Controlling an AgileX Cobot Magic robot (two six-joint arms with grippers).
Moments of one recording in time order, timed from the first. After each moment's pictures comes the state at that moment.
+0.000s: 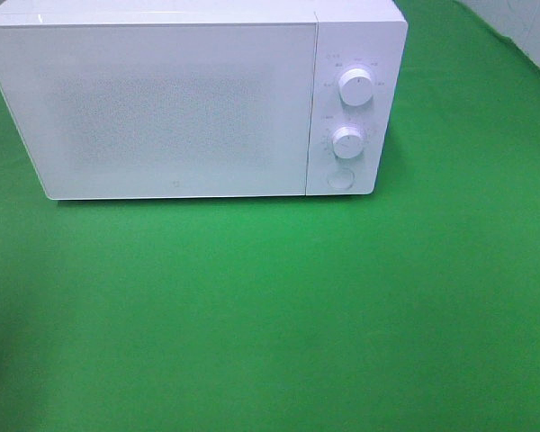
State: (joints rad) left arm -0.03 1.00 -0.64 -0.05 1.11 0.00; right arm 0.13 0.00 -0.49 -0.12 0.97 0.04
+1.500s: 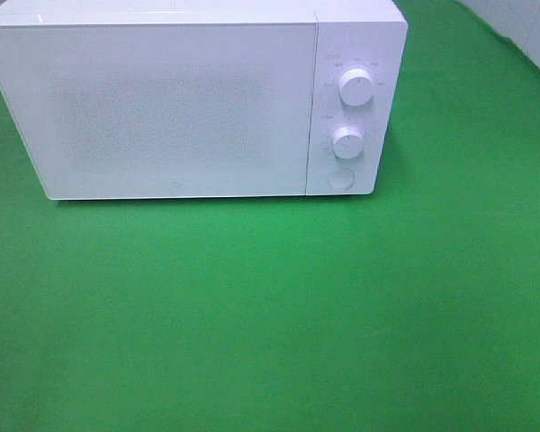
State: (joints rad) left arm -0.03 0.00 -0.52 -0.06 1.07 0.00; right arm 0.13 0.00 -0.49 -0.12 0.97 0.04
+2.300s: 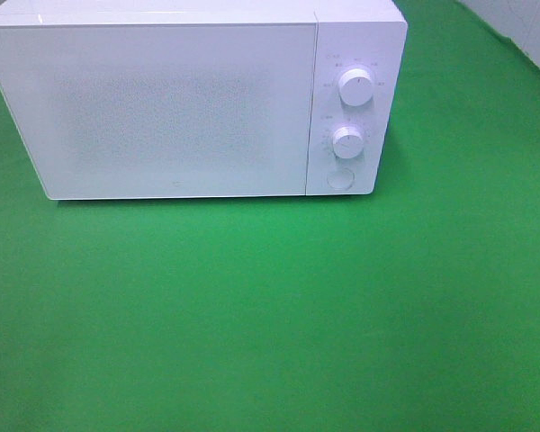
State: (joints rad) left arm -0.03 0.00 -0.52 -0.06 1.07 0.00; right arm 0.13 0.04 -0.52 -0.11 0.87 0.04
